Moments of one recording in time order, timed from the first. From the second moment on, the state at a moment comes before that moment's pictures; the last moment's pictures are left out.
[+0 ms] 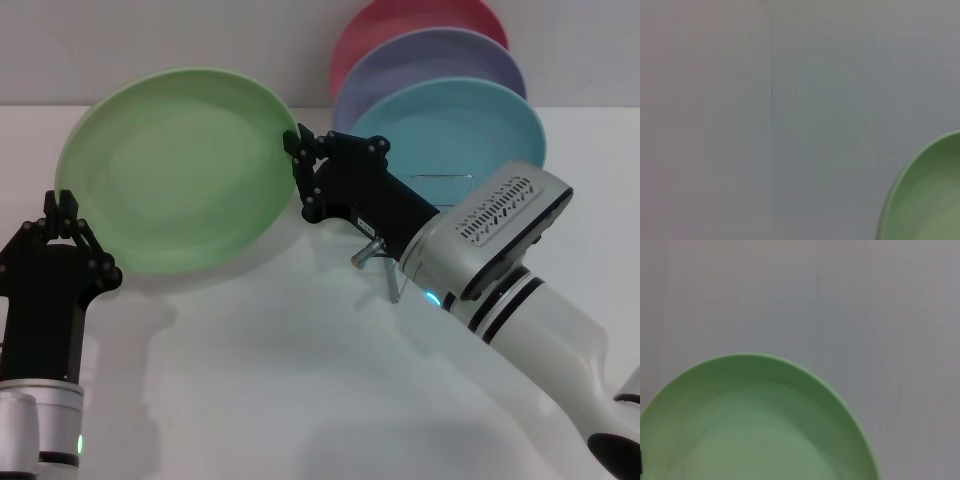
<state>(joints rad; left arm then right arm) -0.15 -2.08 -0.34 -0.81 1.74 1.47 0.57 0.68 2.09 0.35 0.52 -2.08 -0.99 -0.06</state>
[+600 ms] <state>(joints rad) -0.15 -2.08 -0.34 -0.81 1.74 1.47 0.57 0.67 2.09 0.36 0.52 -2.08 -0.99 -0.07</state>
